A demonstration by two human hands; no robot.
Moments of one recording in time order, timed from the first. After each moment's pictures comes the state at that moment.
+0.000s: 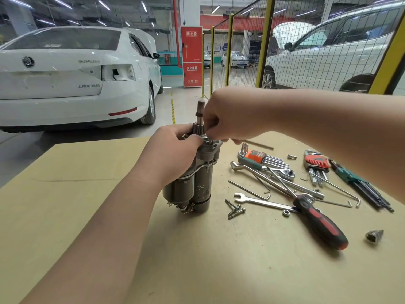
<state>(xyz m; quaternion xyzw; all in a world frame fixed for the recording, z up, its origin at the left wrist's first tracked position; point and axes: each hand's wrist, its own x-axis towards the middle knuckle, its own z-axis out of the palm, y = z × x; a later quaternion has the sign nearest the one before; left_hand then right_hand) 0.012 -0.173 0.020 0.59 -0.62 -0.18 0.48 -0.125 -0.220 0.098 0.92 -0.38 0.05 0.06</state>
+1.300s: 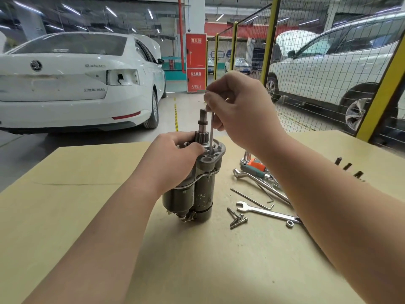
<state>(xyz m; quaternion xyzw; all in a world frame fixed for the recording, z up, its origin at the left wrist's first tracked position) 0.017 -0.172 0.021 0.58 -0.60 -0.22 0.50 -0.119 -0.228 0.070 0.77 -0.31 0.54 -0.15</state>
